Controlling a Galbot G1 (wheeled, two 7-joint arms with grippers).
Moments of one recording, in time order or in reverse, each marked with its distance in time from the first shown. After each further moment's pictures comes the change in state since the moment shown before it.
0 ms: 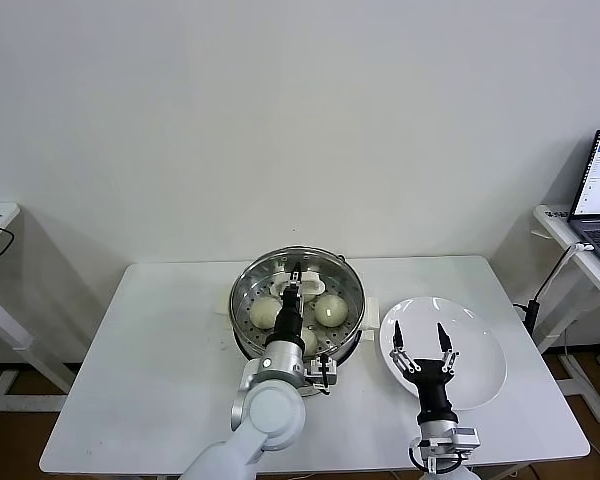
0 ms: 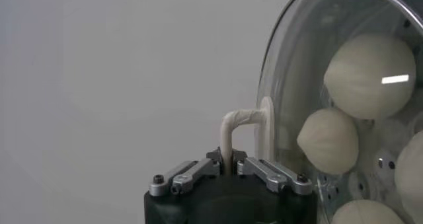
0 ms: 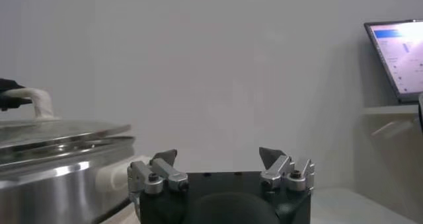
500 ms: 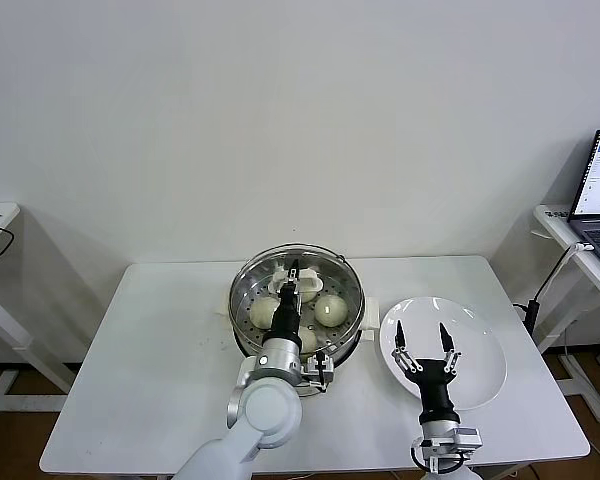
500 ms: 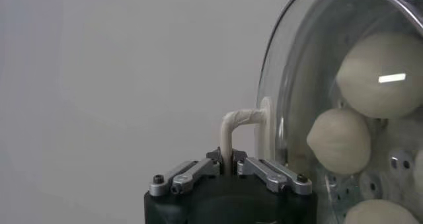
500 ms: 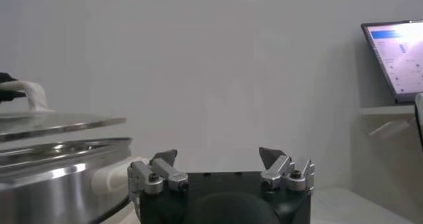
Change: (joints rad) left arm -0.013 0.018 0.001 -0.015 -0.013 0.003 0.004; right arm -0.002 0.000 0.007 0.001 0.004 0.000 0.001
